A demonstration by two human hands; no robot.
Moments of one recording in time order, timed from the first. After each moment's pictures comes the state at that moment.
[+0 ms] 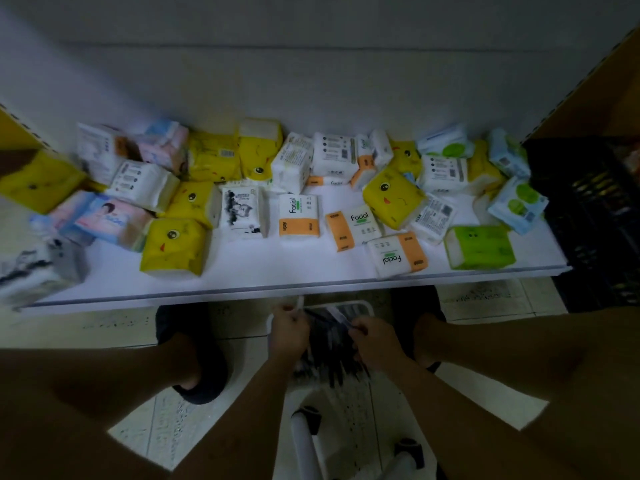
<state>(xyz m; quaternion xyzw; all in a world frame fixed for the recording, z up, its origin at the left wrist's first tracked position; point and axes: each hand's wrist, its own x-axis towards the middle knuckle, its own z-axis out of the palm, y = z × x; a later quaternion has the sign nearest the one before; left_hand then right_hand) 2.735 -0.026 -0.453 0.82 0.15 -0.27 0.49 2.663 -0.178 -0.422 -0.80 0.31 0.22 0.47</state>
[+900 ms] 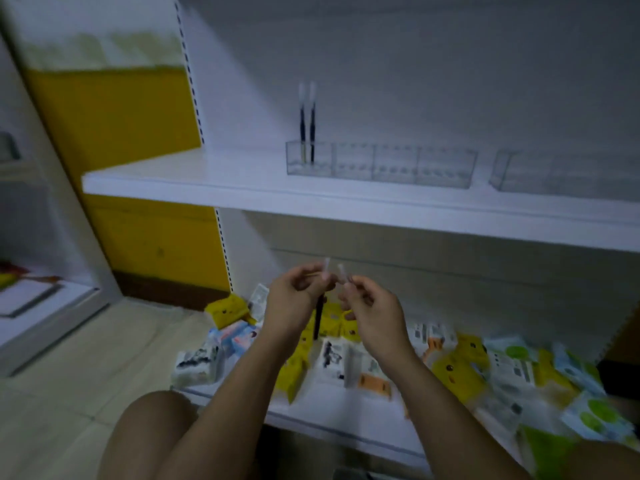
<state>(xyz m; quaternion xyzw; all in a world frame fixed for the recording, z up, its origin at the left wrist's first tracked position) 2.764 0.062 -0.079 0.66 -0.05 0.06 0.75 2.748 -0.067 -0.101 -0.76 -0.06 -0.18 0.62</state>
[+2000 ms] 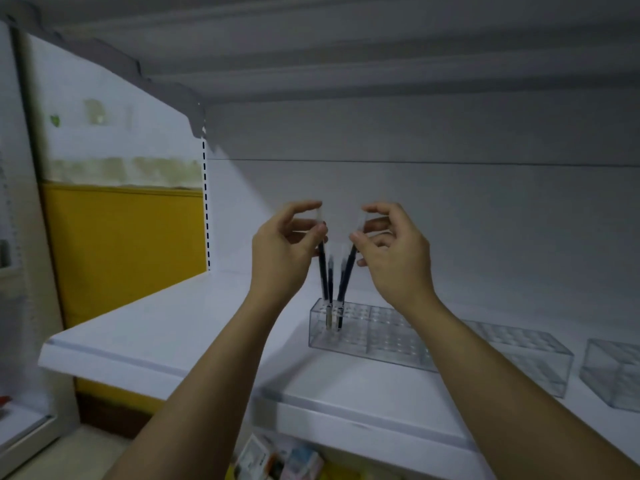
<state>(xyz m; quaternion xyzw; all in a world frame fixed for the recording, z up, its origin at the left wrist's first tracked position) 2.958 0.107 0.153 0.67 -0.24 0.35 0.61 2.943 -0.045 0.157 -0.73 -0.19 -0.40 0.53</state>
